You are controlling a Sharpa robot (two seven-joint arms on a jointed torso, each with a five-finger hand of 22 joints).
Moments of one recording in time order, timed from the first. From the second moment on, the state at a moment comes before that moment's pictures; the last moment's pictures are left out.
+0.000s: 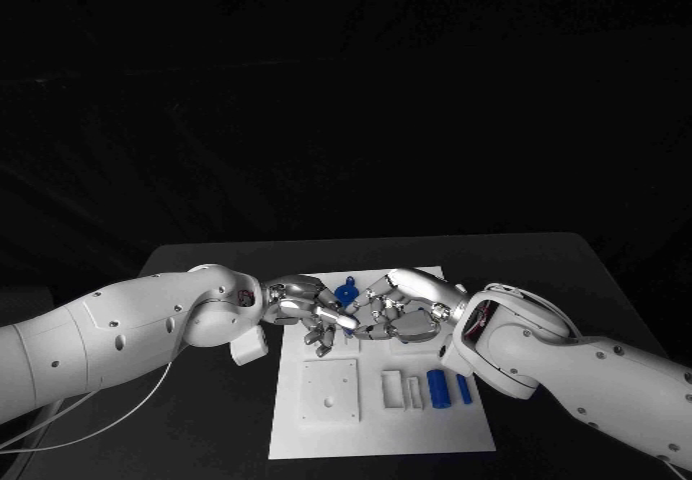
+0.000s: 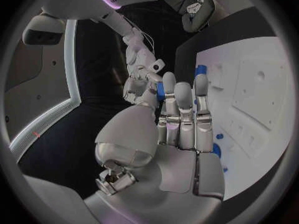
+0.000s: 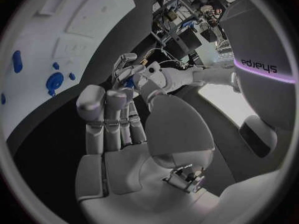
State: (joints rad) left arm 1.28 -0.72 -0.12 1.32 -0.45 0.45 0.09; left_hand 1.26 0.21 -0.07 -0.11 0.05 1.08 0.03 0.23 0.66 1.39 -0.04 0.41 0.31 1.21 -0.08 1.19 0.36 0.01 1.19 -0.10 0.21 1.31; right arm 0.94 -0.78 0.27 1.67 -1.36 -0.18 0.11; right_hand 1.31 -0.08 0.22 -0.13 0.29 1.08 0.10 0.06 0.06 1.10 0.01 0.94 0.84 1.41 -0.06 0.91 1.01 0.08 1.46 -0.08 0.87 1.31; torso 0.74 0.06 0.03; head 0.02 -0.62
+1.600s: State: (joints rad) left arm 1.27 -0.73 -0.13 1.34 -0.36 0.37 0.08; left_hand 1.27 0.22 -0.07 -0.10 0.05 1.08 0.03 0.20 0.63 1.39 -0.03 0.40 0.30 1.21 -0.08 1.20 0.35 0.02 1.19 -0.10 0.20 1.31; right arm 0.94 -0.77 0.25 1.66 -1.45 -0.28 0.06; right_hand 1.31 -0.06 0.17 -0.13 0.27 1.25 0.06 0.06 0.09 1.12 -0.03 0.93 0.86 1.43 -0.09 0.91 1.02 0.08 1.46 -0.10 0.88 1.31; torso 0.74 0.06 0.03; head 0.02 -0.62
